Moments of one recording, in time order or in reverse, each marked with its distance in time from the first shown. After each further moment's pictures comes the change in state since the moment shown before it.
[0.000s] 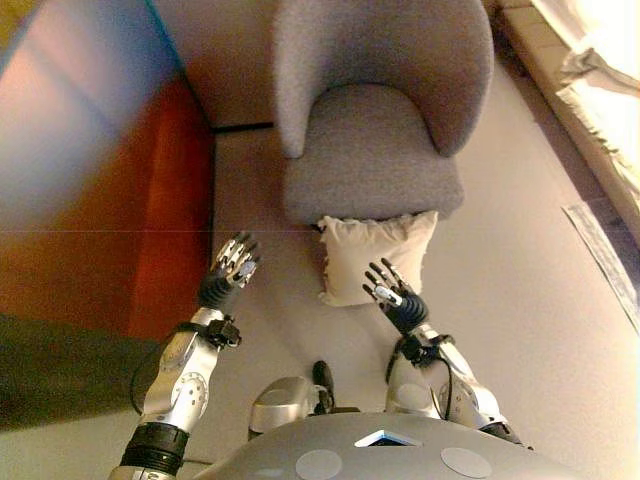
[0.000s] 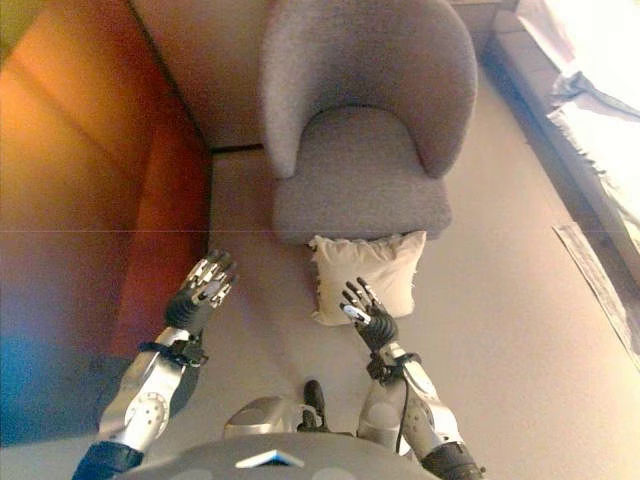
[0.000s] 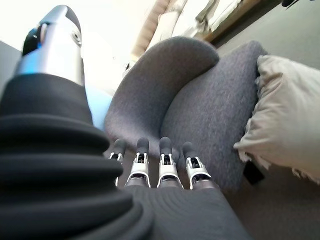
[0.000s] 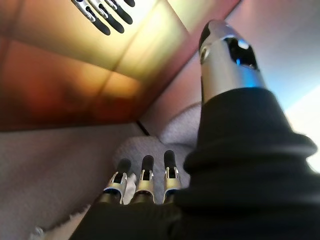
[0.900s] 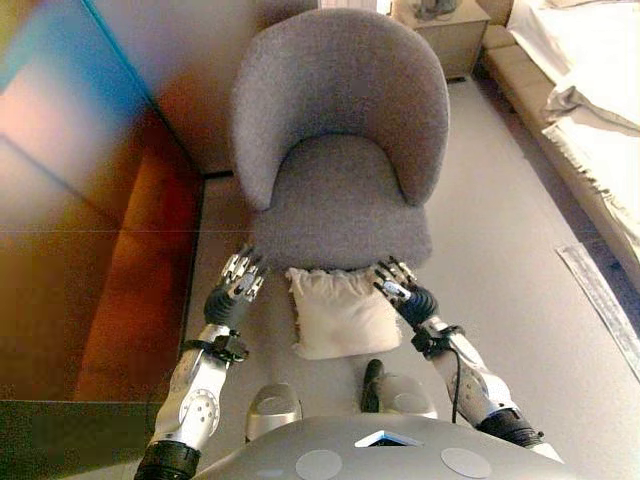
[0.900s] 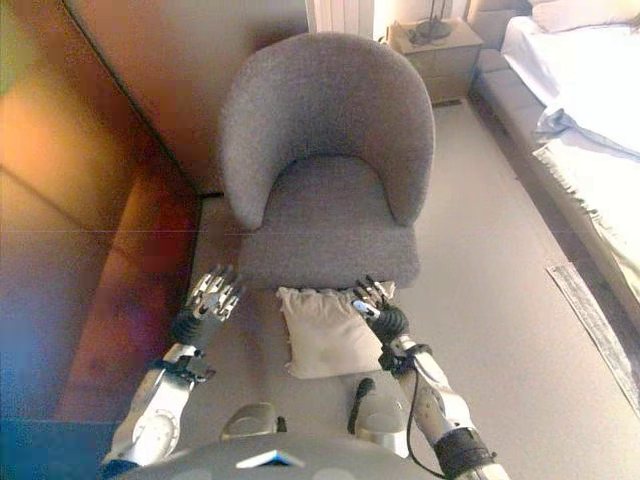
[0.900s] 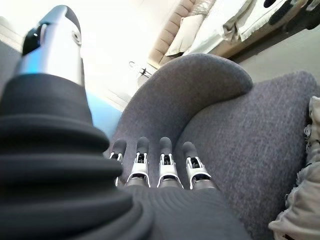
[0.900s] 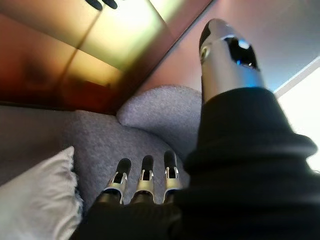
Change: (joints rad) left arm 0.082 -0.073 -0.011 -0.023 -0.058 -0.009 -0.032; right arm -0.064 -0.062 -0.016 0.070 0.005 0.009 -0.006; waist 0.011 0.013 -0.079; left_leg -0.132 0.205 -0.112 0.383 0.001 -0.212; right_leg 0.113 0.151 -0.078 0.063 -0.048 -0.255
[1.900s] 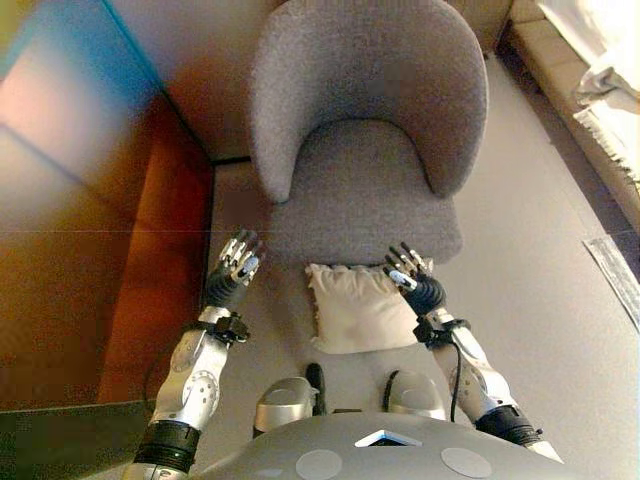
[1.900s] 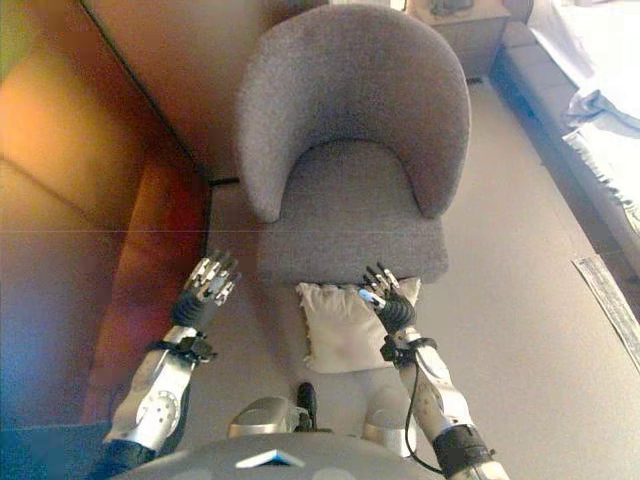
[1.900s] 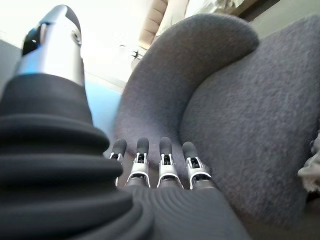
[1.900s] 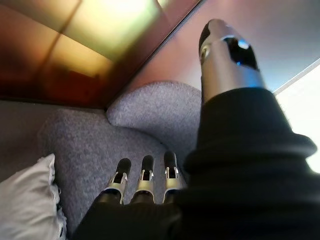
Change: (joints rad) left arm -0.086 0.055 0.020 0.005 0.101 0.012 0.104; right arm -0.002 0.038 -0.022 -0.033 -0.049 -0.074 -0.051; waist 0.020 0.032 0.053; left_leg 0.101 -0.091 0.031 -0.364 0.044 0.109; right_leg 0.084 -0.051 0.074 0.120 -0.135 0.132
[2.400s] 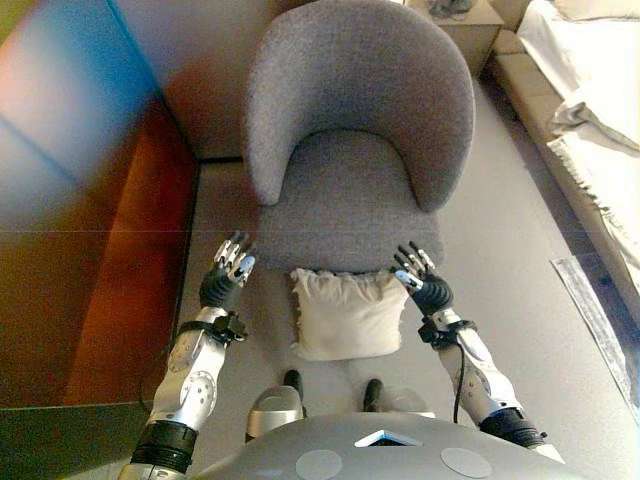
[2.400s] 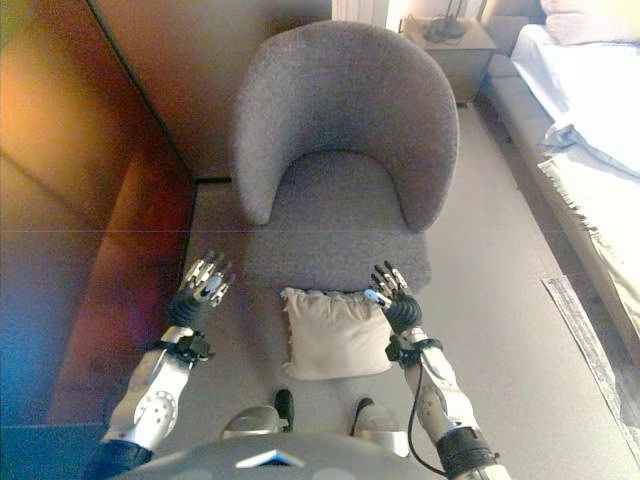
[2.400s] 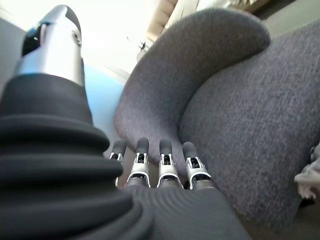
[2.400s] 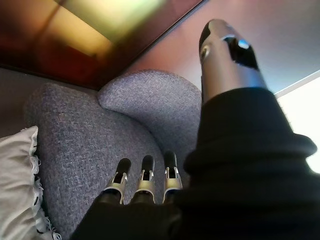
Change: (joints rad) left arm -0.016 -0.026 -0.009 0.000 -0.001 0.001 0.067; right arm 0.003 -0.023 -0.028 -0.004 -0.047 -0.026 -0.024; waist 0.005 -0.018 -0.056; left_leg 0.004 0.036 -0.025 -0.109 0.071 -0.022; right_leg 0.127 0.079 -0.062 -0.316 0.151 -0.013
